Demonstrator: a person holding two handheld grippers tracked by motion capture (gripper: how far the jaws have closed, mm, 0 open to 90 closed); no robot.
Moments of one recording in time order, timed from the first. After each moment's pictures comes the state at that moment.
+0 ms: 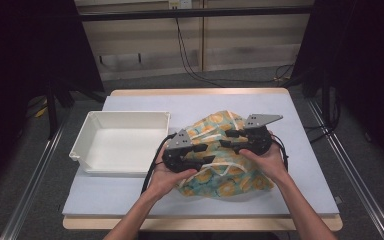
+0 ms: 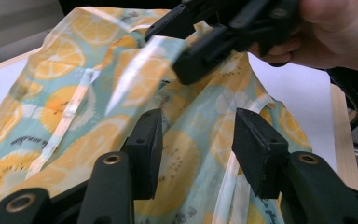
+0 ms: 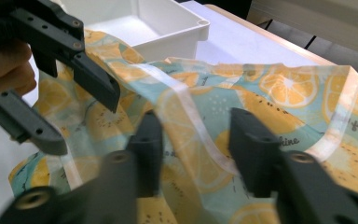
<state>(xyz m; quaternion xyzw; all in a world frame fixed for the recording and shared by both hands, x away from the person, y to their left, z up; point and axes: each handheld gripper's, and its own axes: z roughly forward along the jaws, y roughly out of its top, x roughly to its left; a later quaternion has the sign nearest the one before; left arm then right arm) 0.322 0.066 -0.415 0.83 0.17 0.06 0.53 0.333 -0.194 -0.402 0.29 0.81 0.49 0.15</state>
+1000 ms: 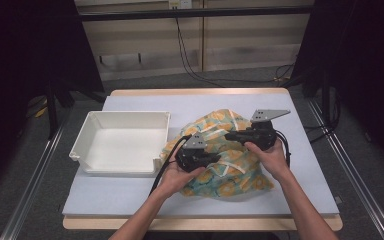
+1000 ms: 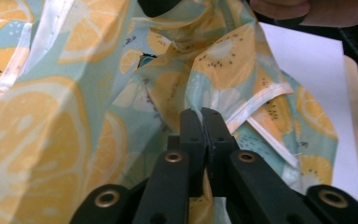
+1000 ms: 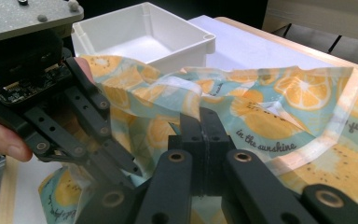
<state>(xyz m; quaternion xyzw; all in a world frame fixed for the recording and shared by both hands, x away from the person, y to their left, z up) 0.330 0.038 -0.434 0.85 0.15 0.03 0.49 0.342 -0.209 -0.400 0.30 0.79 0.53 0.10</state>
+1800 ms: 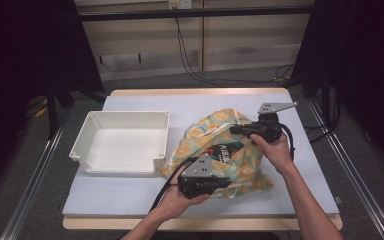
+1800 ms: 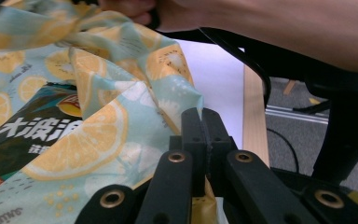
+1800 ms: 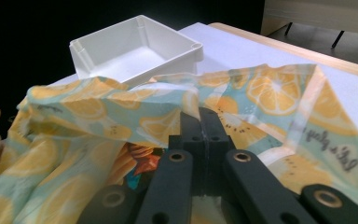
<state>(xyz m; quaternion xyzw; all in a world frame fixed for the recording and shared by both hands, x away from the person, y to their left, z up) 0.256 0.036 -0.420 0.84 0.06 -0.01 0.53 0.359 -0.227 -0.396 0.32 0.77 0.55 0.08</state>
